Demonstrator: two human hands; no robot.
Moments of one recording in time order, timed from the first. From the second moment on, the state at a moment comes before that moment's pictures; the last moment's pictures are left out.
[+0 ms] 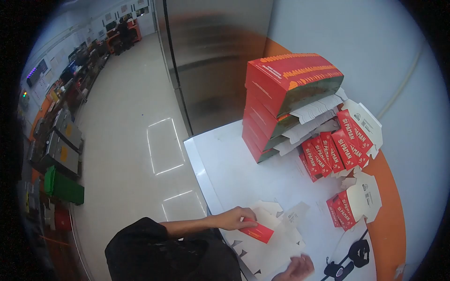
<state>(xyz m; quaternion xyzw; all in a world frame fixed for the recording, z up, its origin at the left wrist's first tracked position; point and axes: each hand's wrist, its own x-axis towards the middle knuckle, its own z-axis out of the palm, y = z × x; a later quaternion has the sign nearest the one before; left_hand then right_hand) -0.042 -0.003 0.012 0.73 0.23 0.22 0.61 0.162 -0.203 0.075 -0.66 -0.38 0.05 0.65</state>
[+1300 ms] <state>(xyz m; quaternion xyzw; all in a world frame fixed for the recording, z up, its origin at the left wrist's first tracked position) -0.006 -0.037 0.052 0.84 0.14 0.26 0.45 0.154 -0.190 0.052 -0.68 -0.49 0.33 0.44</state>
